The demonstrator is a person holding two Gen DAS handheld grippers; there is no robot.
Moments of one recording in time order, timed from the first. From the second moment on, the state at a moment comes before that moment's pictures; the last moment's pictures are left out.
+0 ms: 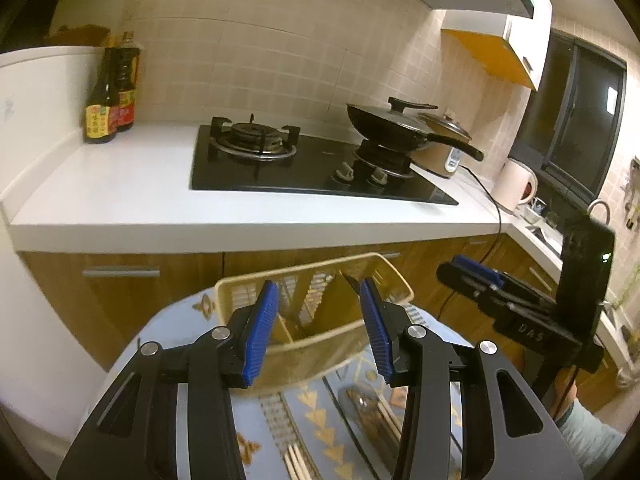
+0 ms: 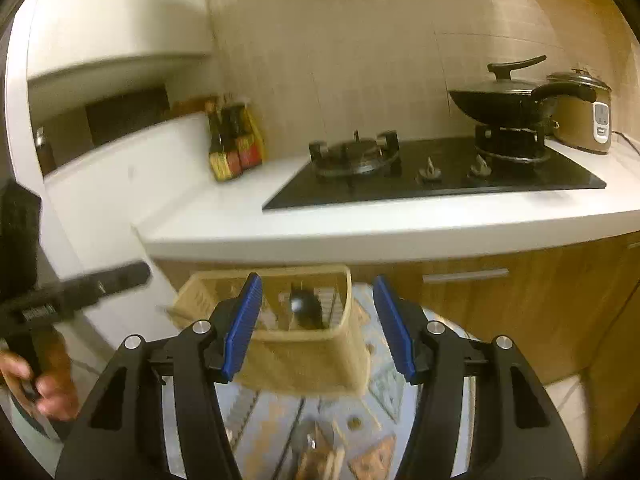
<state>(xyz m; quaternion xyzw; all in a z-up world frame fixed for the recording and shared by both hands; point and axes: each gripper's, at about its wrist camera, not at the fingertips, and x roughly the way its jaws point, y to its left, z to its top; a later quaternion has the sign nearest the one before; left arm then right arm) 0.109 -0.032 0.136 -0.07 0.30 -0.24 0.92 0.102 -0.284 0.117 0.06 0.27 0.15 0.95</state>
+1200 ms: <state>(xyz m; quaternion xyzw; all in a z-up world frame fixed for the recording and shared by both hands) 0.074 -0.026 0.036 -0.06 0.45 -0.24 0.86 0.091 -0.220 -0.023 0.00 0.57 0.19 0.80</state>
